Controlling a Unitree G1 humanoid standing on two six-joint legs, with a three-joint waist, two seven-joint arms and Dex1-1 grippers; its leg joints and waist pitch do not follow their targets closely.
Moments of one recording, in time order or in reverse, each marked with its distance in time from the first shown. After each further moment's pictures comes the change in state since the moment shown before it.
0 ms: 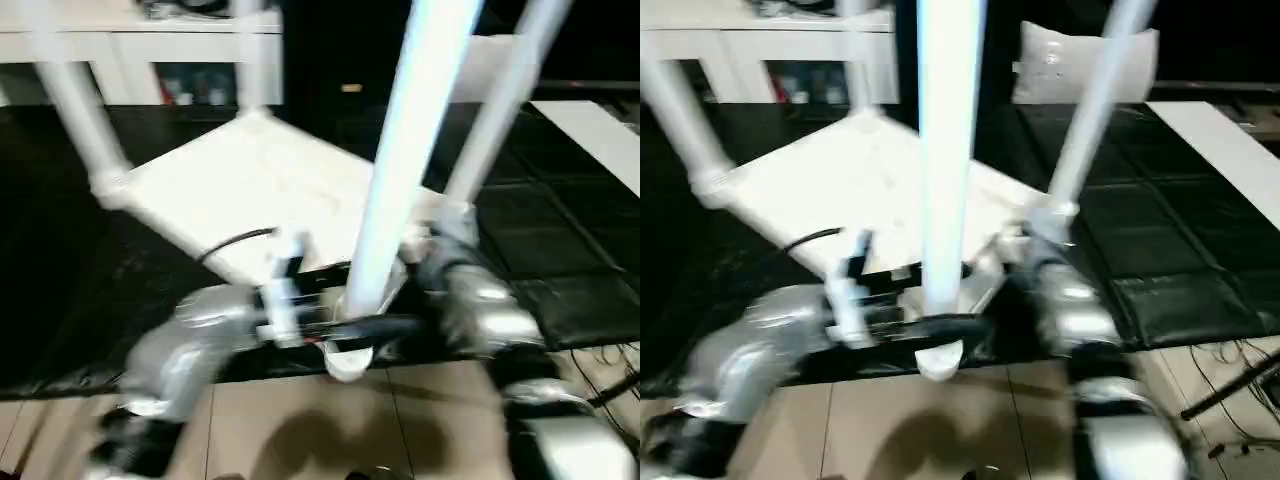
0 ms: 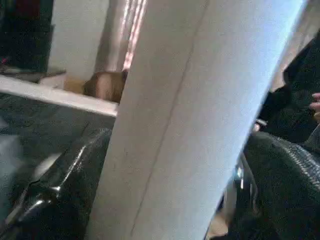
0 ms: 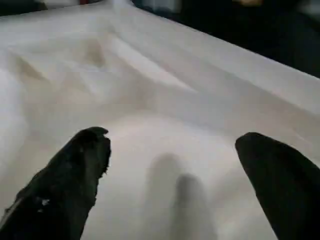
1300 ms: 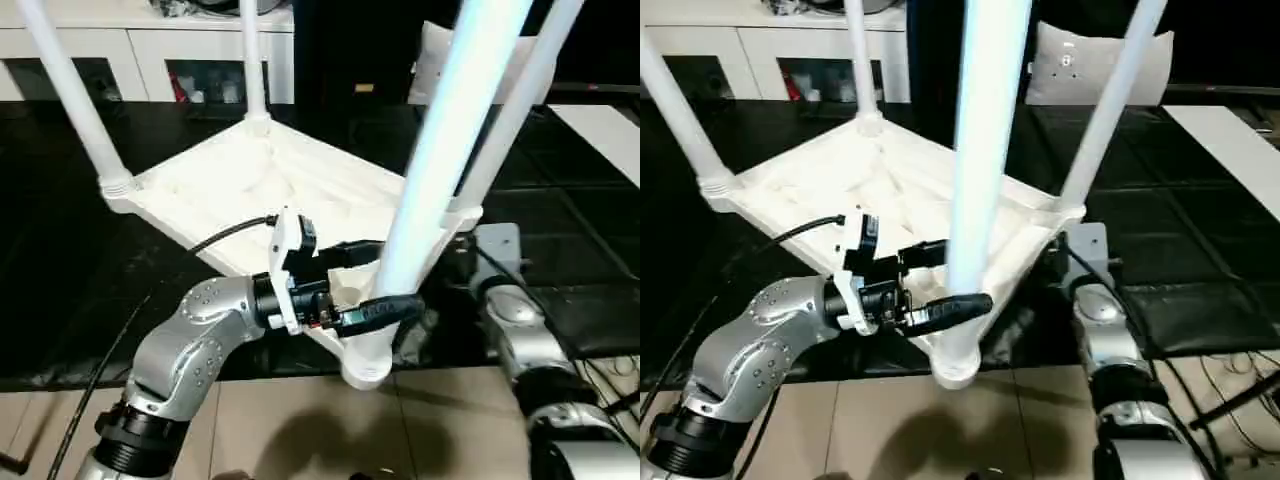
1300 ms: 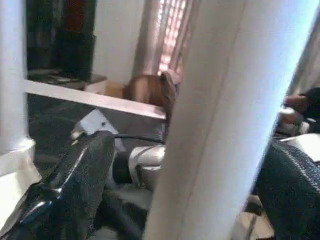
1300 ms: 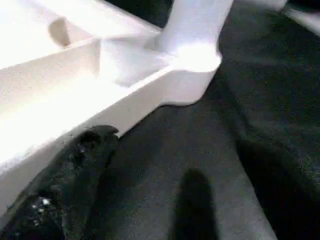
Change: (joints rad) left arm 0.017 0.043 0.051 -0.014 0.053 -0.057 0.057; right arm 0.107 -0.132 -0.053 -0.002 -0.118 0.015 -0.233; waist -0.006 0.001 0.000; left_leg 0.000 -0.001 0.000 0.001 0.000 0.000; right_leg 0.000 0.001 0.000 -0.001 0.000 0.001
